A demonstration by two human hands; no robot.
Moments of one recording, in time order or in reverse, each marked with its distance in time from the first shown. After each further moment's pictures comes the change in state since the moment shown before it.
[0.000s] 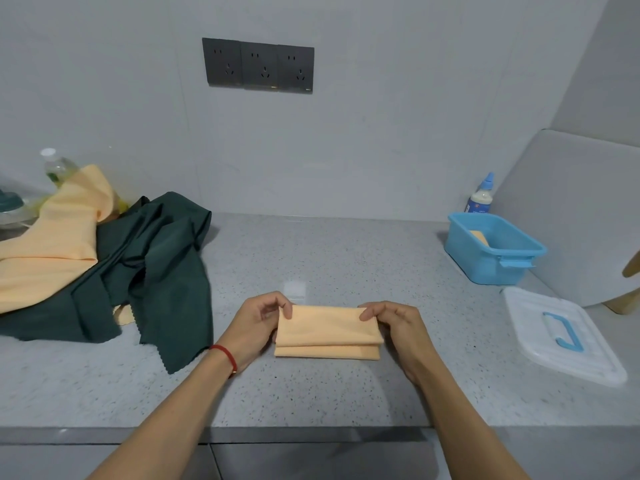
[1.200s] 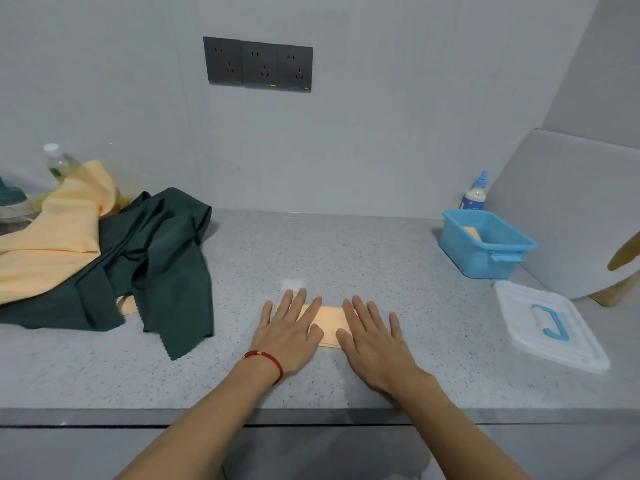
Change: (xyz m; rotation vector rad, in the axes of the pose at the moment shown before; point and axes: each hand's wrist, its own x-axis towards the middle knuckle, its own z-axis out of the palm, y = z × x) left_hand -0.012 -0.005 0.056 1.247 -0.165 -0.054; right_hand -0.036 0.005 0.032 -1.342 -0.258 -0.045
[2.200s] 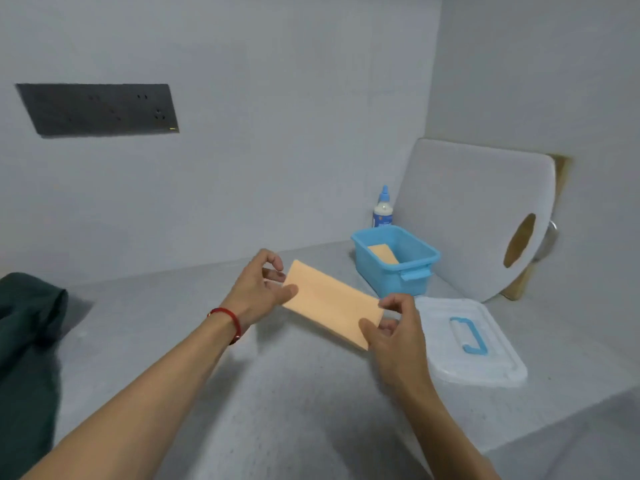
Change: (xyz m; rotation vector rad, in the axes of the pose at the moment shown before) left_hand 0.135 0.103 -0.099 -0.982 0.142 0.181; right_hand -0.010 0.119 -0.071 1.053 0.801 0.397
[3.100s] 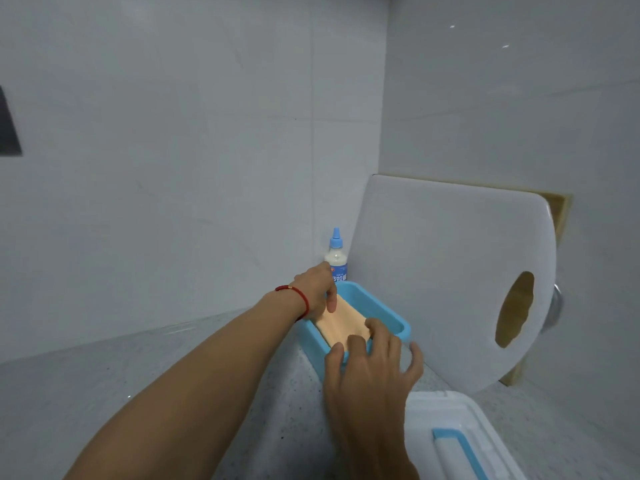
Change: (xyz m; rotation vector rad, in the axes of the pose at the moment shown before) left_hand 0.288 0.028 0.209 0.944 -0.341 0.380; right_hand 0.155 0.038 0.008 -0.906 0.385 -0.240
